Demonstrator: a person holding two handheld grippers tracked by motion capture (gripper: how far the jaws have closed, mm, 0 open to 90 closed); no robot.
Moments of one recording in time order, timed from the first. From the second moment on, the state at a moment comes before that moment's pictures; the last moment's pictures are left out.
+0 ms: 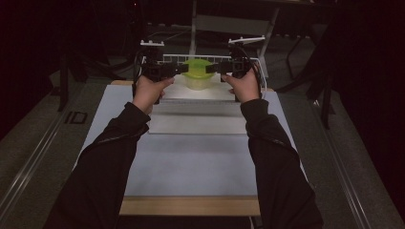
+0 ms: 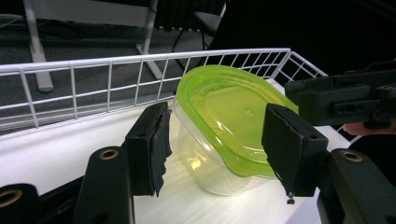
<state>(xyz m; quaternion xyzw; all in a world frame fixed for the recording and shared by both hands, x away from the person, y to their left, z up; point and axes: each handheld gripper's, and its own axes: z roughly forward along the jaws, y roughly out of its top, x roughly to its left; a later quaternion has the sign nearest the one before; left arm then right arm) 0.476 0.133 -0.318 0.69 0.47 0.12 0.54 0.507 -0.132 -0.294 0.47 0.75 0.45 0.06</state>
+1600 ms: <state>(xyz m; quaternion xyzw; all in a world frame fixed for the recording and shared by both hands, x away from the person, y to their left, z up) 0.336 0.119 -0.351 0.74 0.30 0.13 0.59 0.378 -0.143 -0.341 0.35 0.81 0.46 0.09</state>
